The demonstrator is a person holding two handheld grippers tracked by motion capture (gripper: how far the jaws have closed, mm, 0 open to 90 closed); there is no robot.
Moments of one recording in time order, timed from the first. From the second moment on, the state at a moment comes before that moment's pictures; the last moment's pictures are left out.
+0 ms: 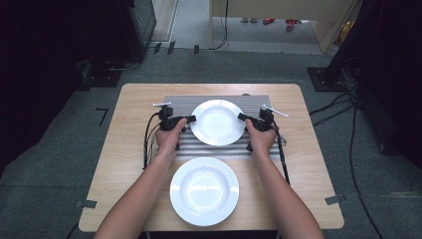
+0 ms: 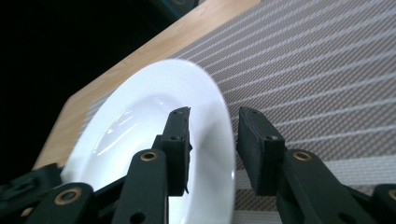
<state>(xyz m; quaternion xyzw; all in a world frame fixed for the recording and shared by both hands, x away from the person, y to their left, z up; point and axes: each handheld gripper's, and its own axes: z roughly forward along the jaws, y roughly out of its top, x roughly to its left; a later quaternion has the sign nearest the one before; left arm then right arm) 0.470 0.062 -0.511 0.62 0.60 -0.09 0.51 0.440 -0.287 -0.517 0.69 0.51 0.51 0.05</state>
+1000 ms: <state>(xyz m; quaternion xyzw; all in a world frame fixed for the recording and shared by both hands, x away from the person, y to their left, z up) 0.412 0.097 -0.439 0.66 0.51 0.05 0.54 0.420 -0.307 -0.434 0.60 0.64 0.47 0.13</state>
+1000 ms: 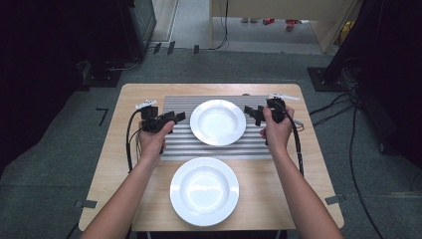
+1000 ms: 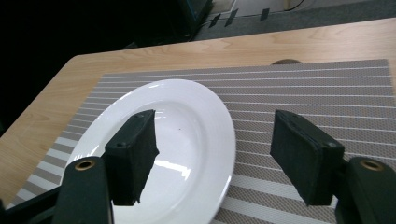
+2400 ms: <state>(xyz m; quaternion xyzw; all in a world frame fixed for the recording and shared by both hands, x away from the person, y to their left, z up) 0.321 0.147 -0.439 0.69 0.49 0.14 0.51 0.315 -0.385 -0.449 0.61 0.63 0.45 0.17</state>
